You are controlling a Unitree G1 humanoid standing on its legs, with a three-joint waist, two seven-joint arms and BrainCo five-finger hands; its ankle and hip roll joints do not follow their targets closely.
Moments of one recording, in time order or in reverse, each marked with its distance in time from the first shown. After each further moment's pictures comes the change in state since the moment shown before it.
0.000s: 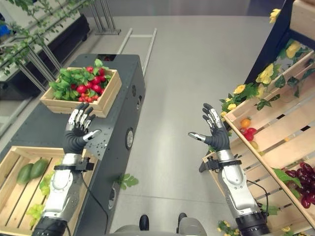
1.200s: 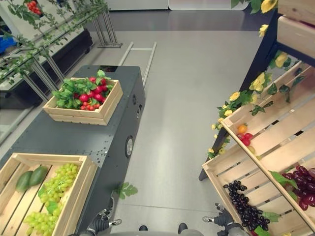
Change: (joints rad) left arm 0.035 -0.143 -0.138 1.122 0.384 0.167 0.011; right arm 0.049 0.101 0.120 1.106 -0.172 0.132 0.031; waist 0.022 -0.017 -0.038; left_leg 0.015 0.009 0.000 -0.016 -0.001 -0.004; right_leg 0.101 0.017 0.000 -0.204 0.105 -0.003
